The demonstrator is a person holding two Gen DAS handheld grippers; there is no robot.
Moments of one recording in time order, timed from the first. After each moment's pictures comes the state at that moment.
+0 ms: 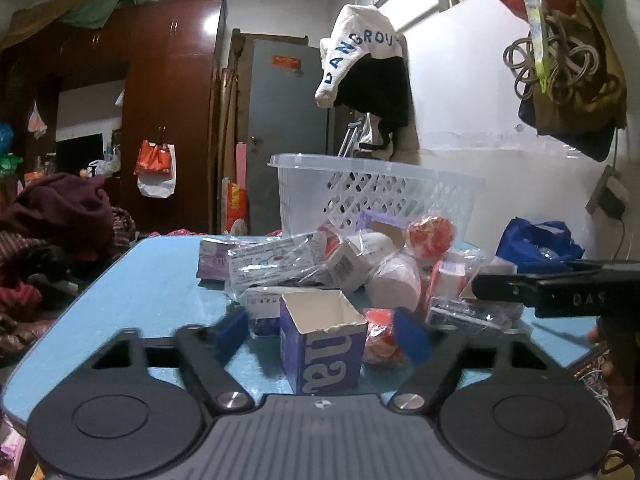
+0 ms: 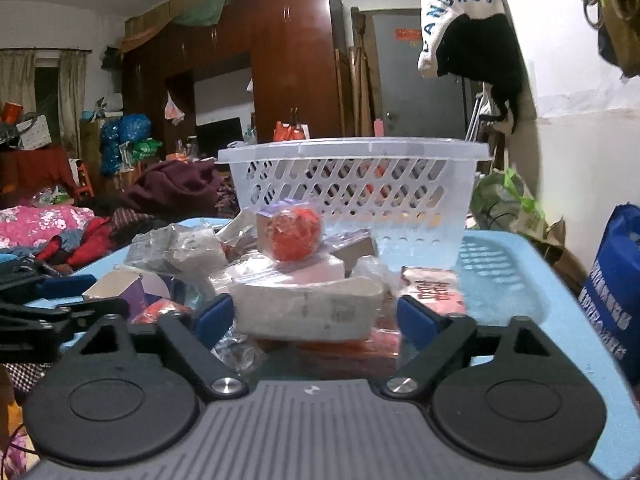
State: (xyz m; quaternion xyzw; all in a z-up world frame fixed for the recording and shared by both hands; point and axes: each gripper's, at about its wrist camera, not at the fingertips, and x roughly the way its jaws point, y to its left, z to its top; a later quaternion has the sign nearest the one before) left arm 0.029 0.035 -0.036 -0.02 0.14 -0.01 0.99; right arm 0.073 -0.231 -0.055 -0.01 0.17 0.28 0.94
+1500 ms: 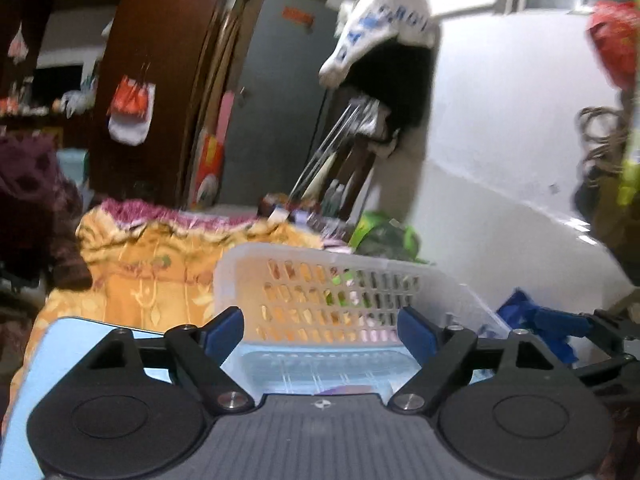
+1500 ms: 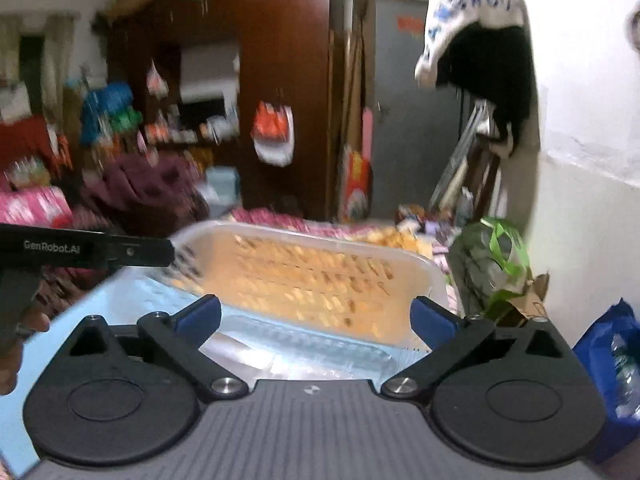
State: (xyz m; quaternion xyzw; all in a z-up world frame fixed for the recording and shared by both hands) left arm 0.227 0.066 0.091 -0.12 0.21 -0.06 0.97; right arm 0.191 -0.223 0.063 -0.06 0.18 0.27 0.94
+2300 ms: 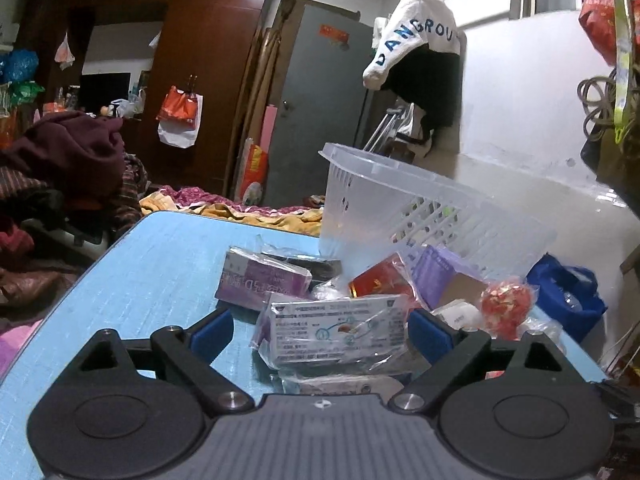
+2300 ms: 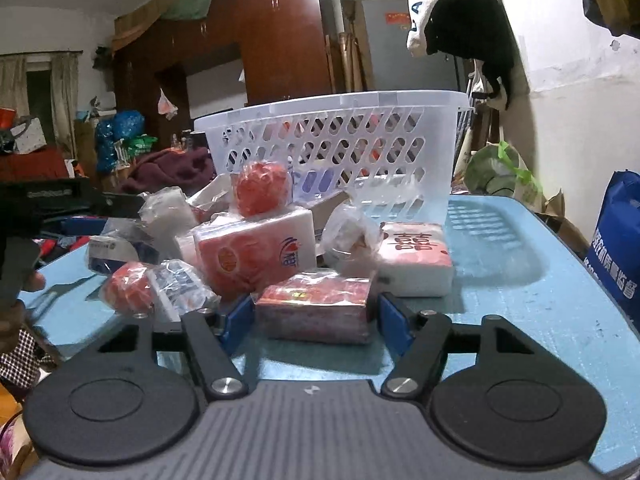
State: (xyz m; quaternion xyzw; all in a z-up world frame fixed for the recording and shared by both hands) left arm 0.106 0.077 -0.018 -0.11 0.19 0.01 0.97; right arm 0.077 -0.255 -0.090 0.00 0.19 0.28 0.94
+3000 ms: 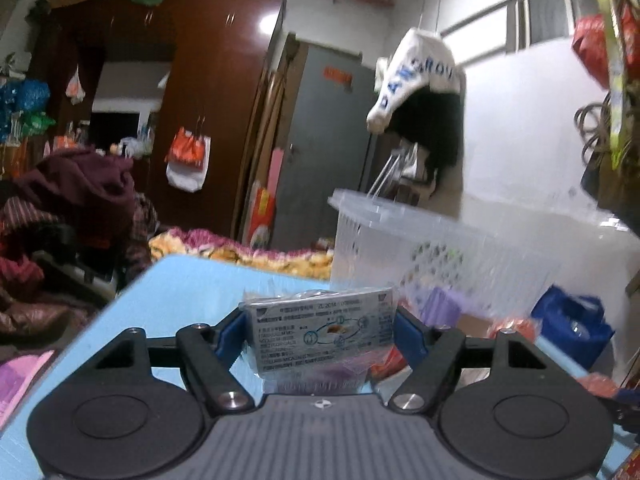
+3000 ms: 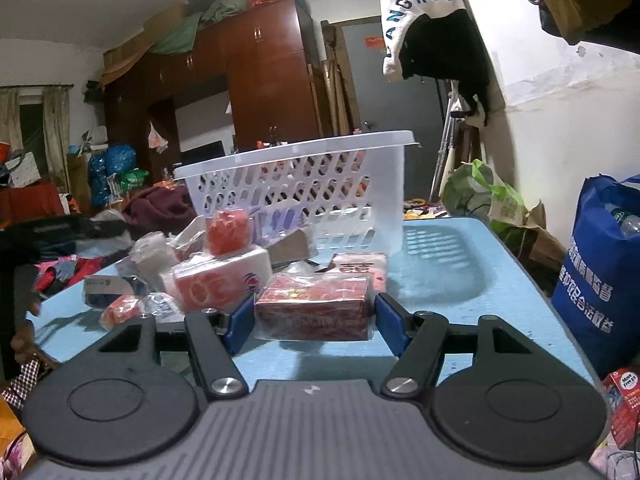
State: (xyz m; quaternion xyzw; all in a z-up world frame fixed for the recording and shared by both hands) left arm 0.083 0.085 -0.013 -0.11 0.11 0.02 0.99; right arm 0.068 -0.295 -0.076 0.04 0.15 0.26 0.95
